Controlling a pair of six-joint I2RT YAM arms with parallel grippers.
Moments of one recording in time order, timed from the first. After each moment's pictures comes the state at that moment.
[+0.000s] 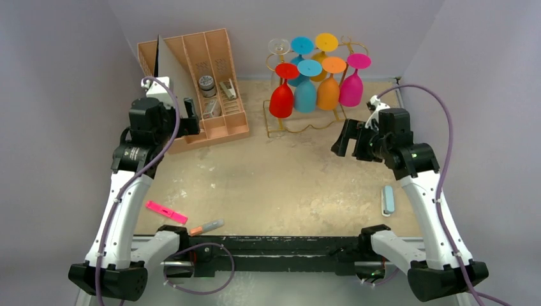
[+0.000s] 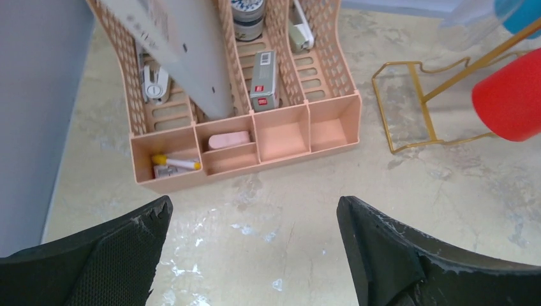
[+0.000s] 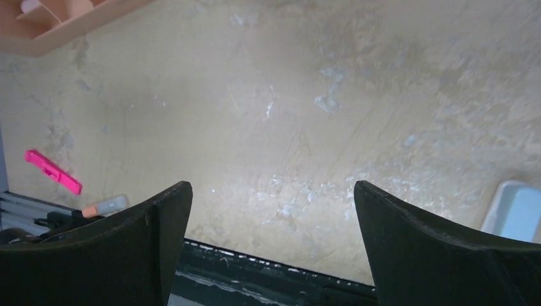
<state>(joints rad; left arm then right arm) -0.12 1.01 1.24 -0.64 -0.06 -0.15 0.19 1.00 1.26 -0.99 -0.17 0.34</state>
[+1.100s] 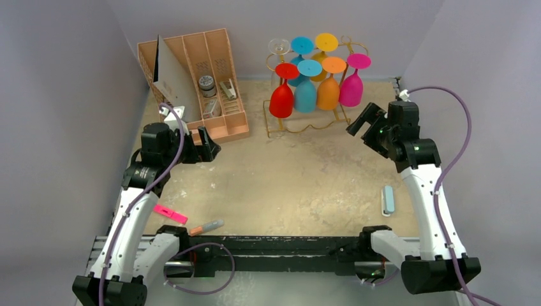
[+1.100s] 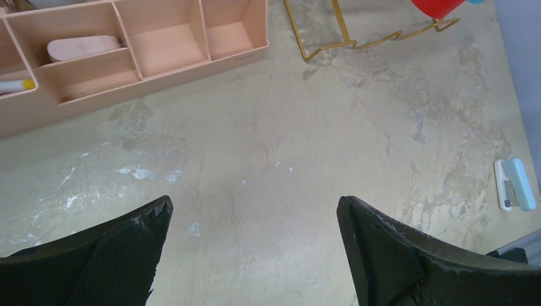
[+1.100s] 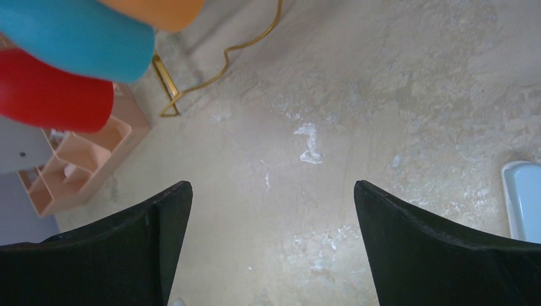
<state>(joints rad) -0.12 0.87 0.90 -0.57 0.29 -0.30 0.10 1.05 1.23 -0.89 0.01 0.62</state>
